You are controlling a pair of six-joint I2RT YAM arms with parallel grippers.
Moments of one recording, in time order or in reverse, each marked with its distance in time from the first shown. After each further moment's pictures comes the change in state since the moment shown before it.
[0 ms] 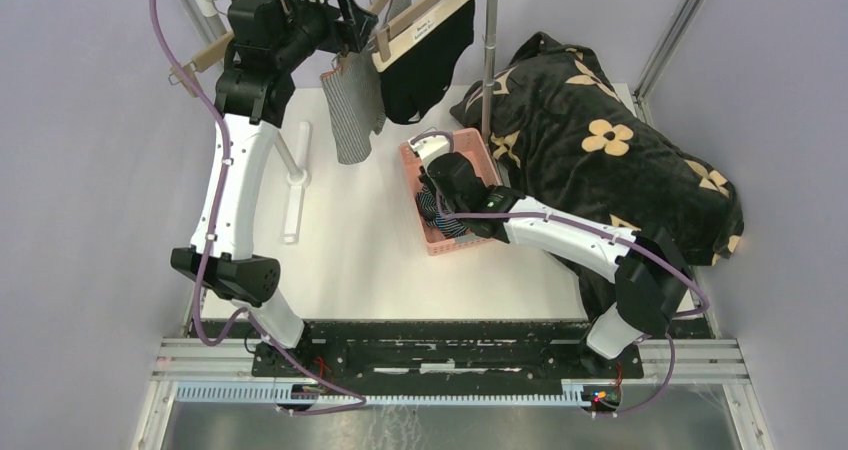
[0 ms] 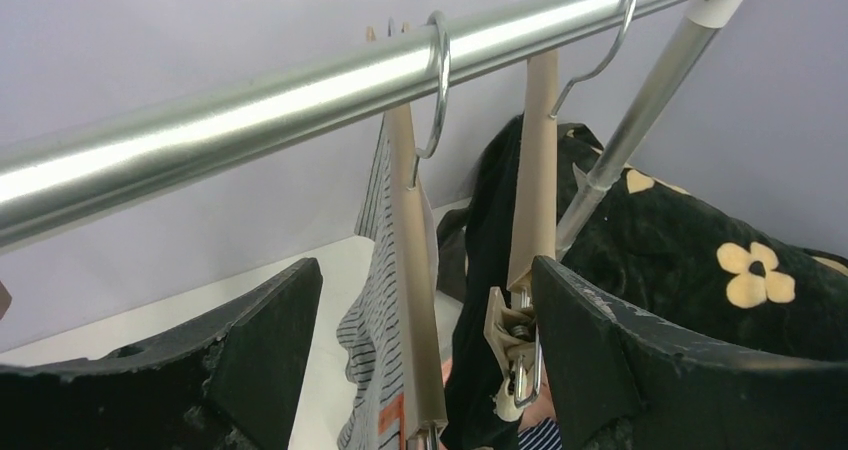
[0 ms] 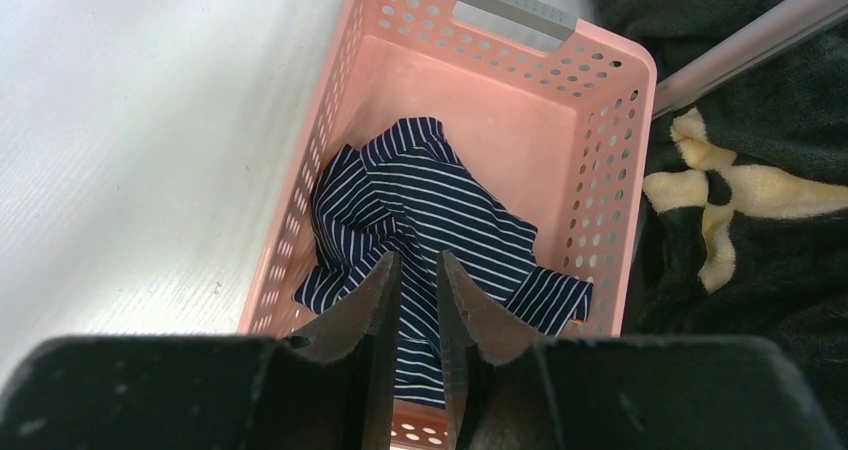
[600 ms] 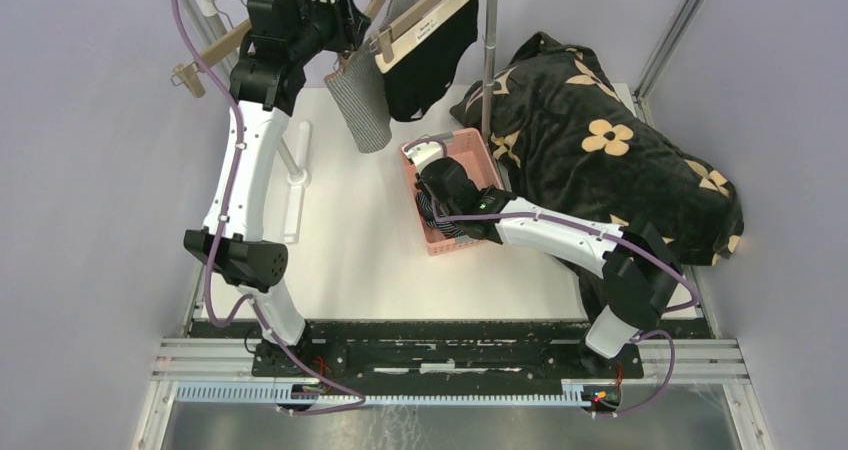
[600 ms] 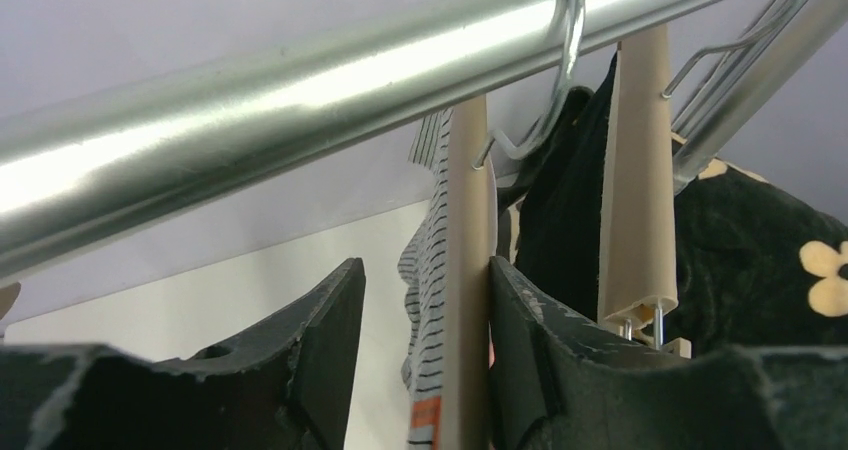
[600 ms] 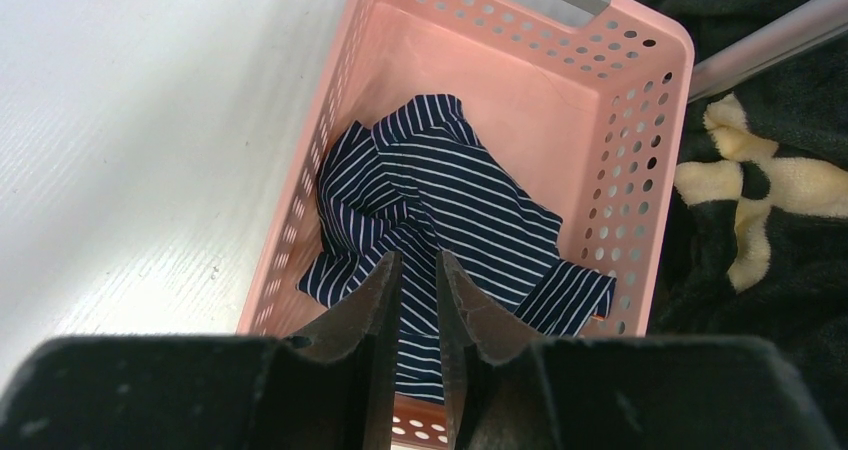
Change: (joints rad) left arm -0.001 0.103 0.077 -0.049 -0.071 0.043; right arm 0.013 0.046 0.000 -0.009 0.000 -0.001
